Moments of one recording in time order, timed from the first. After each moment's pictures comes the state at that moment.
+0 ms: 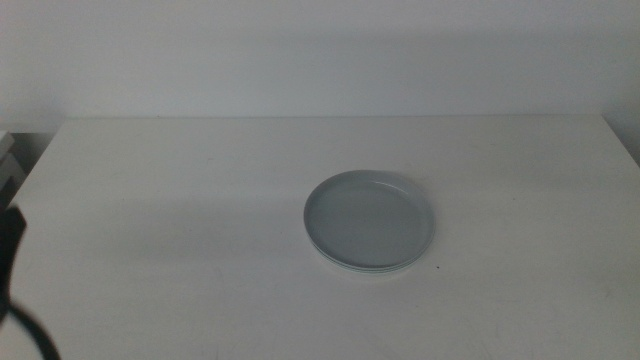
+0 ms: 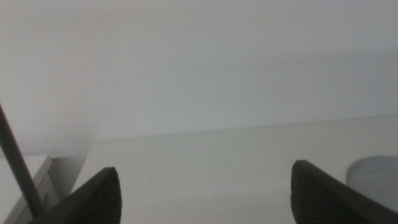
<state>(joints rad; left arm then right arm) -0.04 0.33 -0.34 -0.25 0.16 0.27 0.18 0.78 -0.87 0.00 0.43 -0.09</state>
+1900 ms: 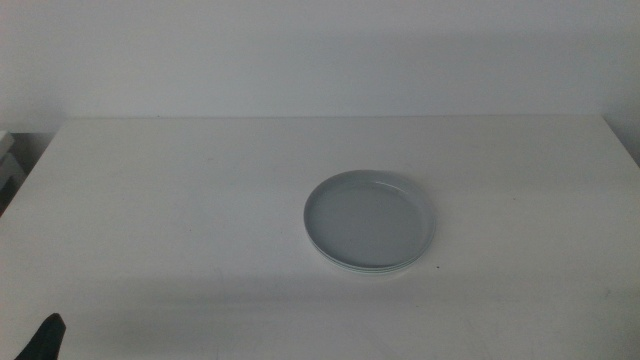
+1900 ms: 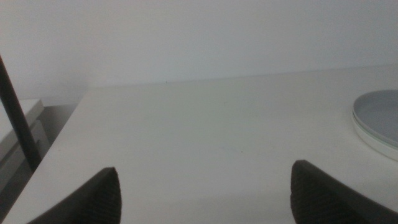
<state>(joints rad) -0.04 0.01 0.03 -0.25 0.14 0.27 0.03 -0.01 0.02 -0.03 0.38 -0.09</state>
